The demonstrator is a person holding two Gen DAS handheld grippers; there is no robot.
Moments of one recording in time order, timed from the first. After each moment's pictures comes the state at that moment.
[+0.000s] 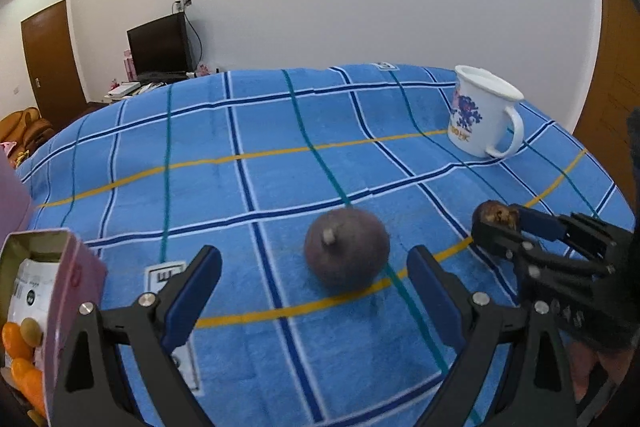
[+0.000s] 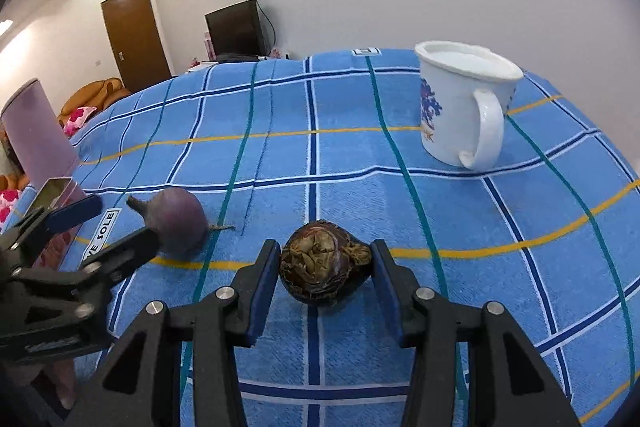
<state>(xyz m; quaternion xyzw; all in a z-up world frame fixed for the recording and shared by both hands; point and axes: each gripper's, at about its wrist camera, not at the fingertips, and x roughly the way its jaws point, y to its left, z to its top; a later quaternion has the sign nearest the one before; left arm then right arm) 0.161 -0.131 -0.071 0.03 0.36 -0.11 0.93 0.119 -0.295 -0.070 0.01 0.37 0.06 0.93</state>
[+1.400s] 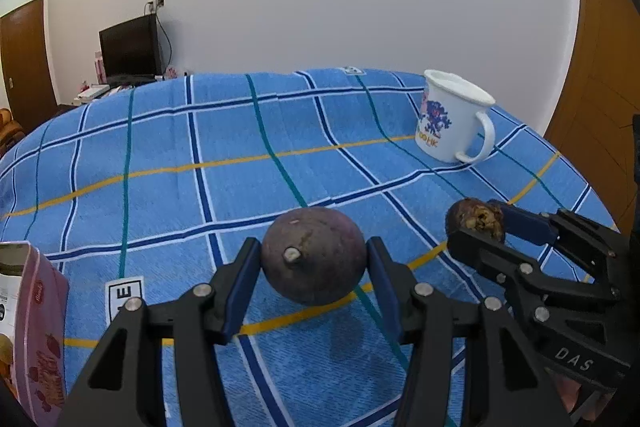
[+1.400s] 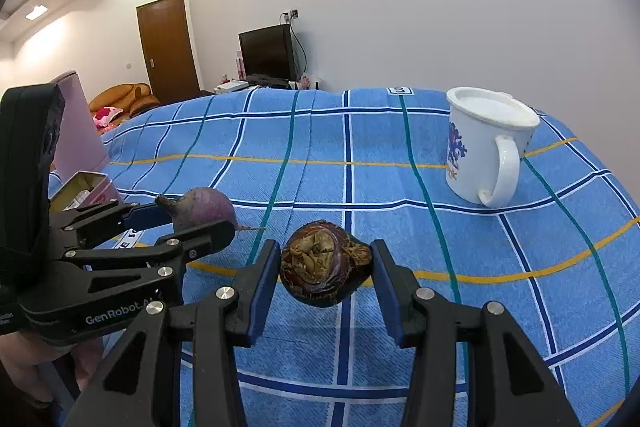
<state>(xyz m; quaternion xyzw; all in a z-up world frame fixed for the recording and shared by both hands) 0.159 -0.135 -0.073 0.01 0.34 -0.17 0.92 0.101 -0.282 -0.057 -0.01 0.31 0.11 0.94</state>
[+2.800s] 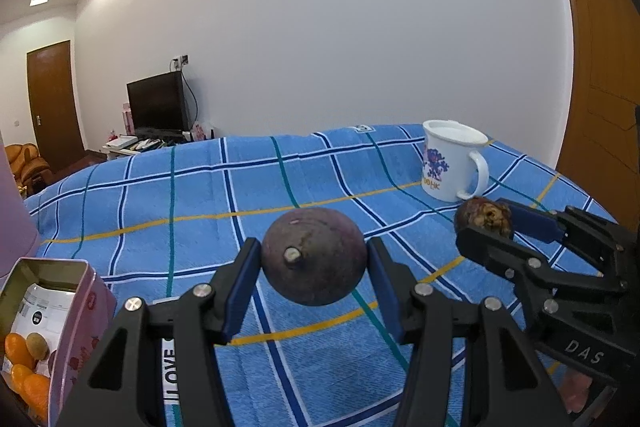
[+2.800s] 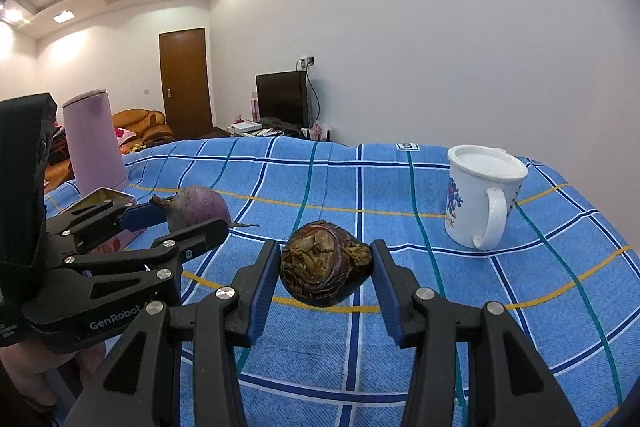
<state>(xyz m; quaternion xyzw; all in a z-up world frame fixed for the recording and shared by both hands) 0.116 -0.128 -0.052 0.03 0.23 -0.13 0.96 0.068 -0.278 -0.042 -0.02 0.22 0.13 0.97</state>
